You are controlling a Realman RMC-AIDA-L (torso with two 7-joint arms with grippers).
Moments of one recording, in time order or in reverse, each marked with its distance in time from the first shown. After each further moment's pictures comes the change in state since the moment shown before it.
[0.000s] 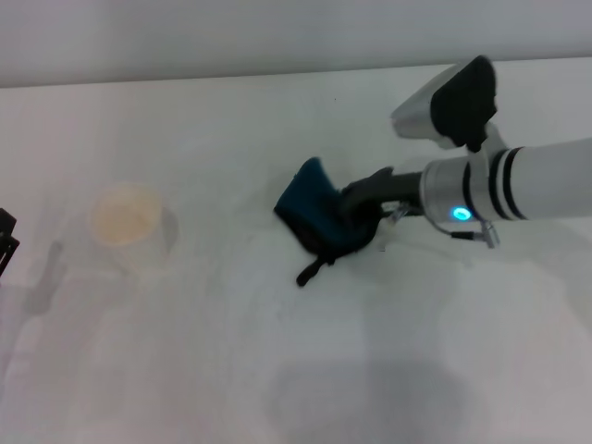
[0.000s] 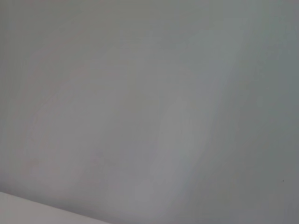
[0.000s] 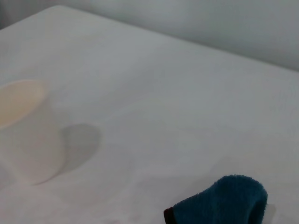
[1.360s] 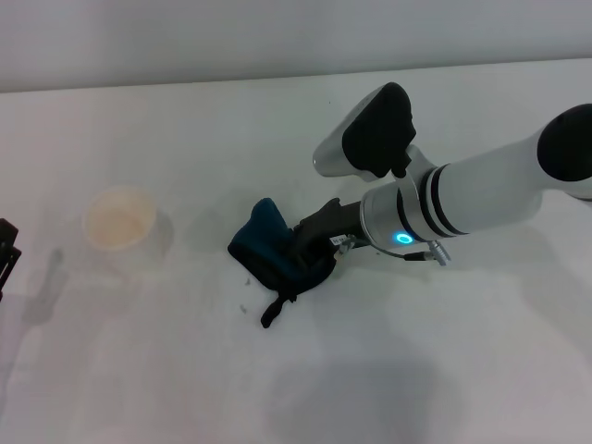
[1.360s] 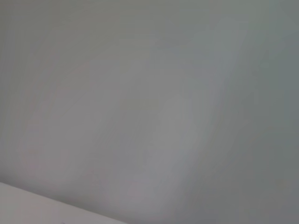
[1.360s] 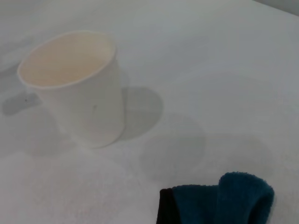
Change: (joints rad) left arm 0.025 -0.003 0.000 0.025 0.000 0.000 0.000; right arm 0.124 0.007 -0.299 0.047 -0.006 -0.044 0.174
